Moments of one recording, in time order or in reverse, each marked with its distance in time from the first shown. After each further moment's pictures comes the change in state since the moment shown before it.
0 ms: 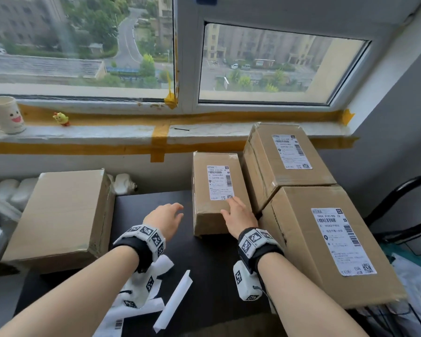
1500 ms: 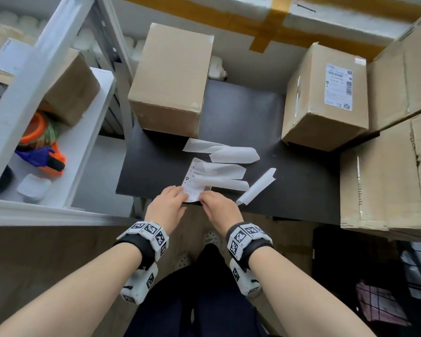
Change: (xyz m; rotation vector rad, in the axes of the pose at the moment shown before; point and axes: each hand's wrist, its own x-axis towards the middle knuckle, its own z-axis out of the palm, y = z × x) left_hand -0.227 -0.214 0.135 -0.011 0.154 -0.003; right_hand -0.193 -0.099 0.247 -0.039 -0.241 -0.635
